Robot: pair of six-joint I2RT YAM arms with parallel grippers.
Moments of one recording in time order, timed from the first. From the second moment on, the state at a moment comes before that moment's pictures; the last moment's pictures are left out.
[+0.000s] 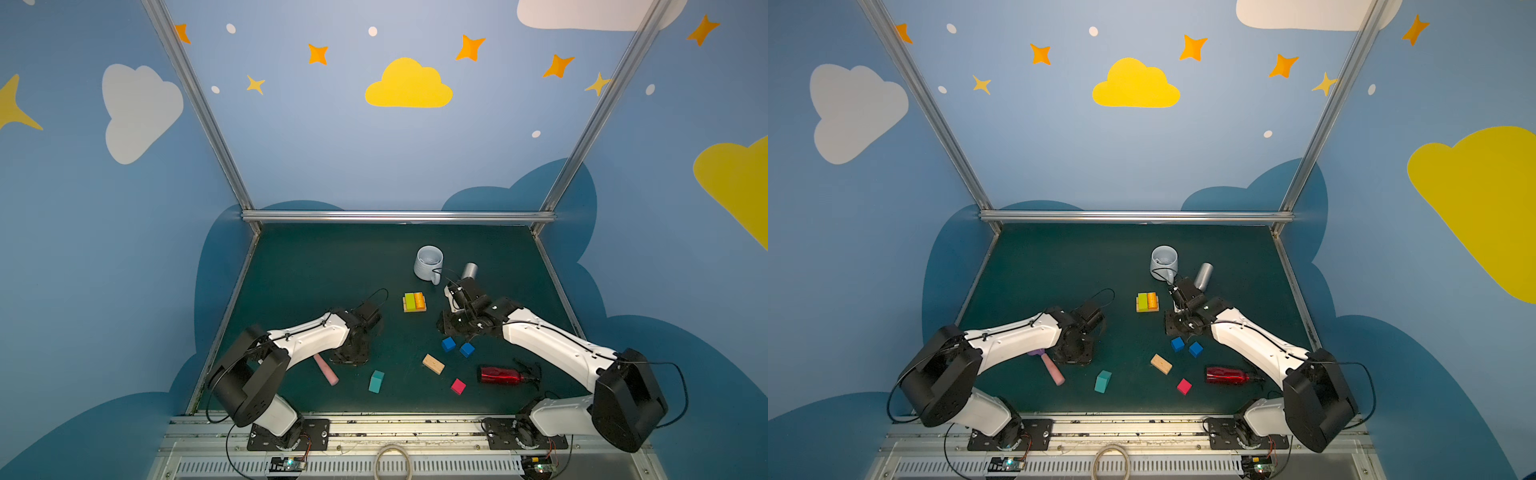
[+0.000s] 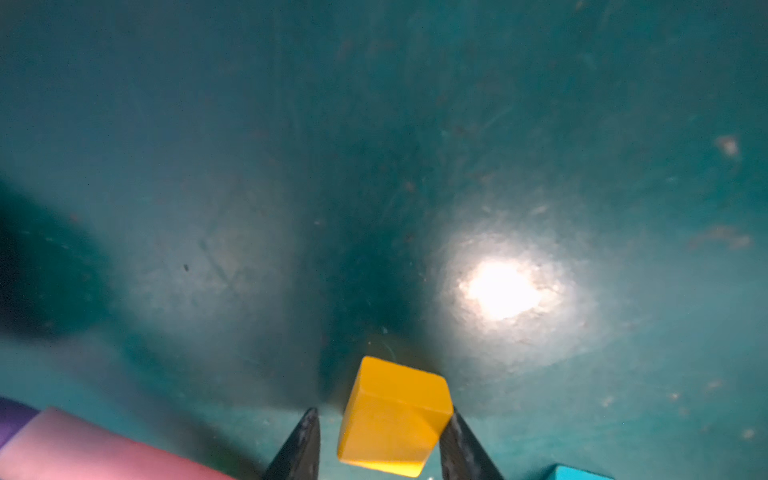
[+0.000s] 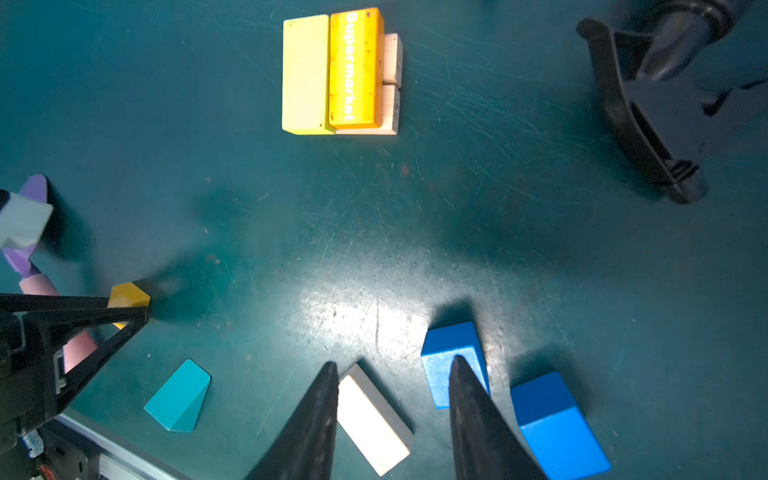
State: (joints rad) left arm -0.69 1.54 0.83 -0.83 -0.06 -0.70; right arm 0.67 1.36 0.90 -0.62 -0.06 0.53
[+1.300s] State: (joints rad) left arm -0.67 1.83 1.46 -0.94 -0.03 -0.65; right arm 0.64 1.30 0.88 -0.63 -0.05 0.52
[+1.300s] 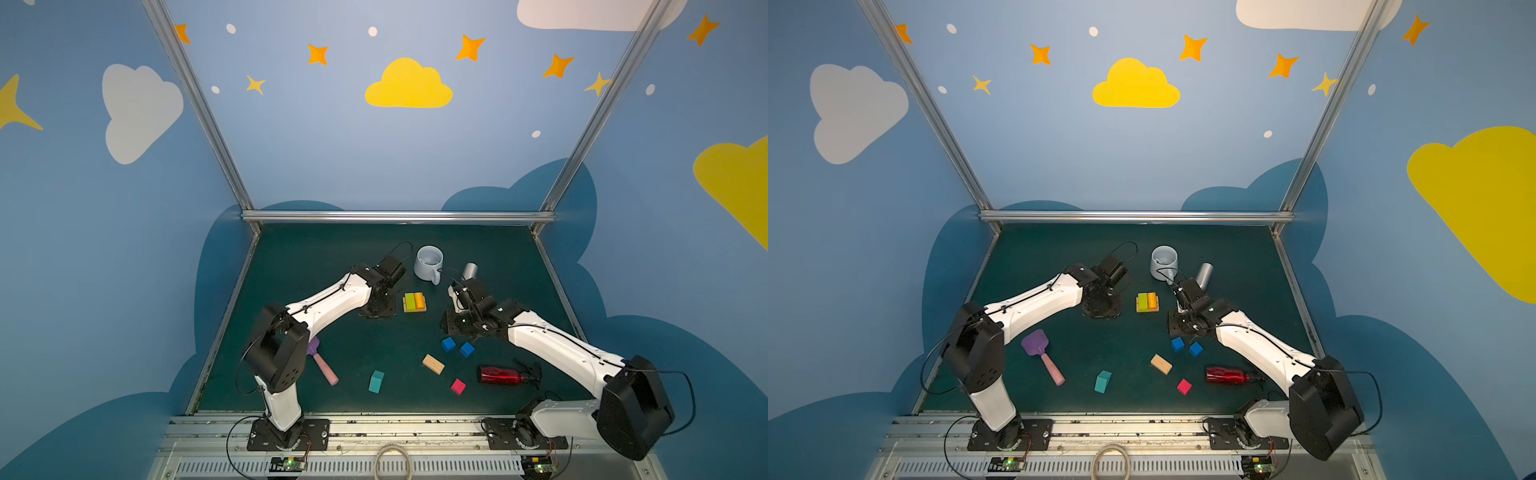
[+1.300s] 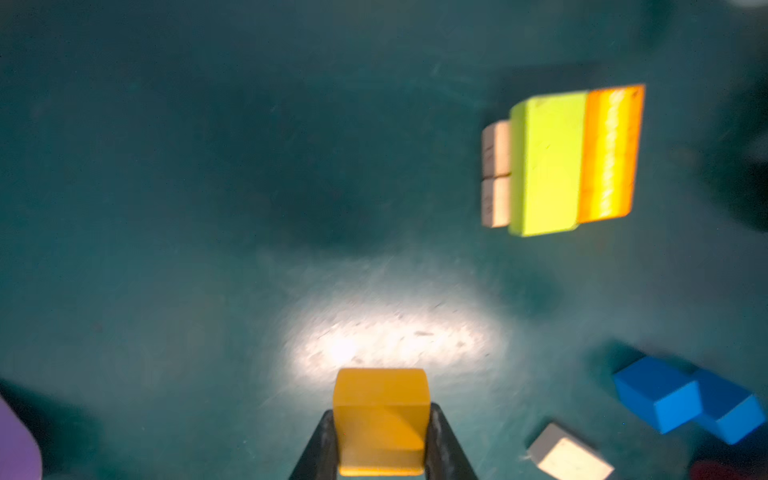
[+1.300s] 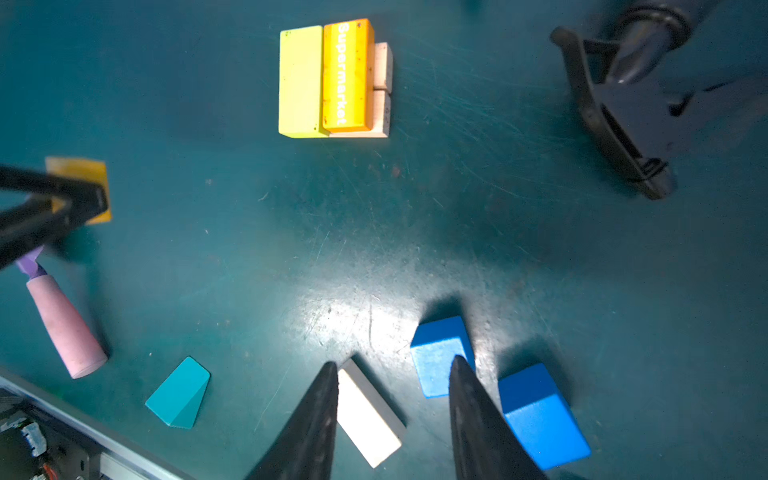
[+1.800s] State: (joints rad) left arm -0.68 2.18 1.91 -1.10 -0.03 -0.68; right arm 0.59 1.23 0.82 -0.63 -0.05 0.50
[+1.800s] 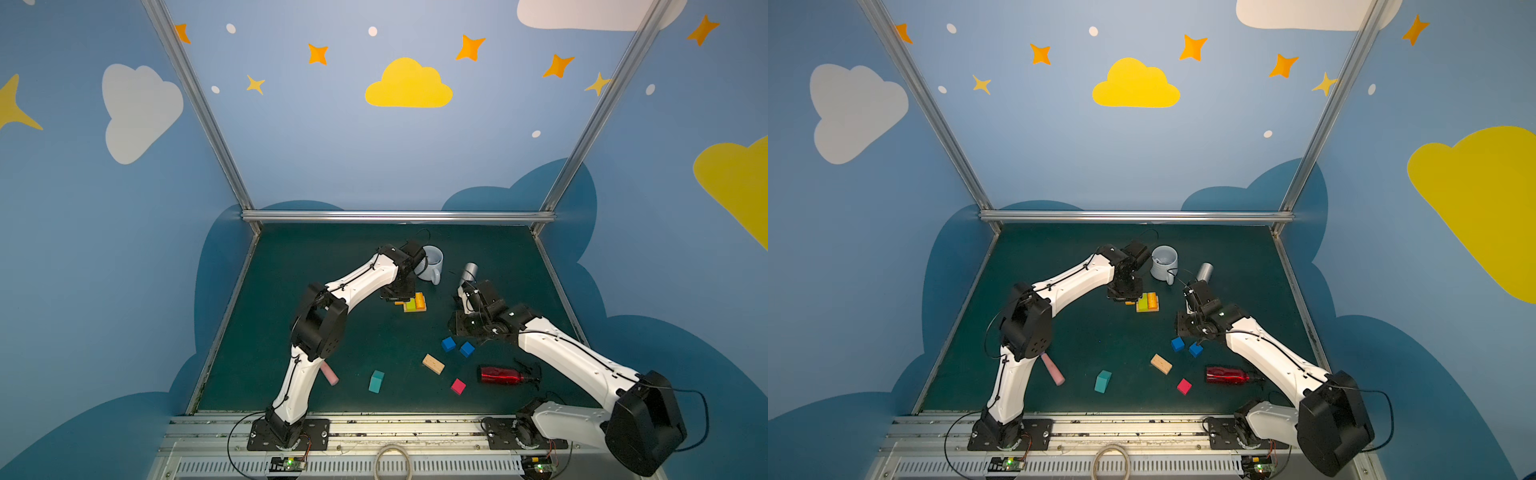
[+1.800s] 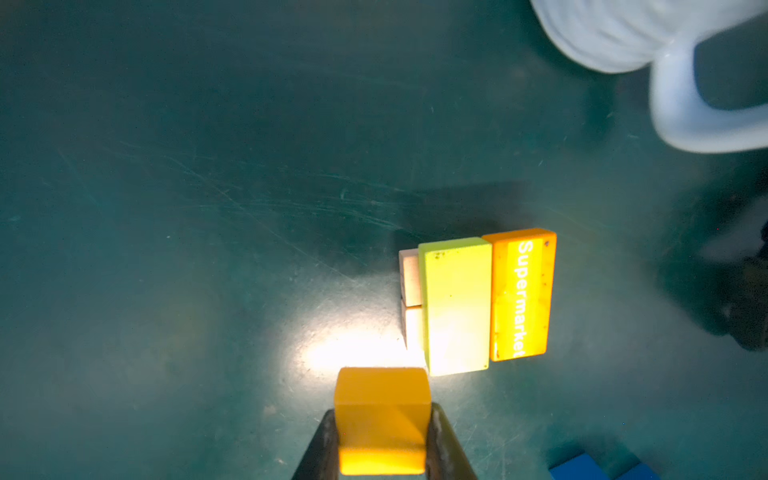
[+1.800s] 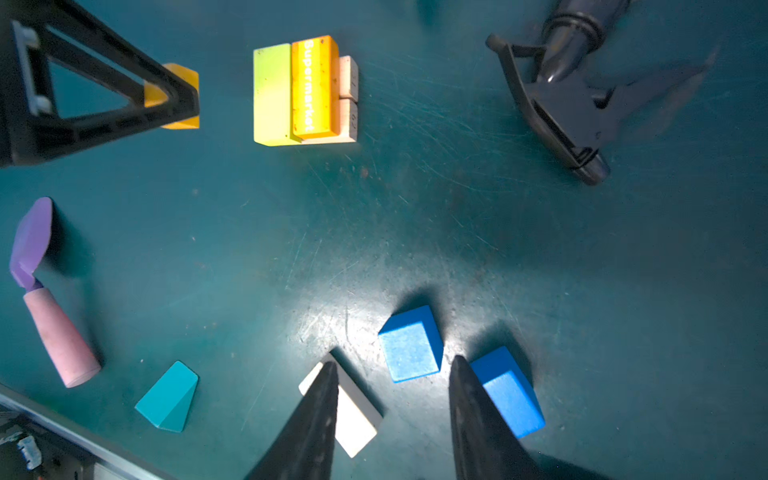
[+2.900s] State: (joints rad) left arm -0.73 2.41 2.23 -1.26 -0.11 -0.83; right arm 0.51 1.23 0.73 -0.56 -0.12 0.47
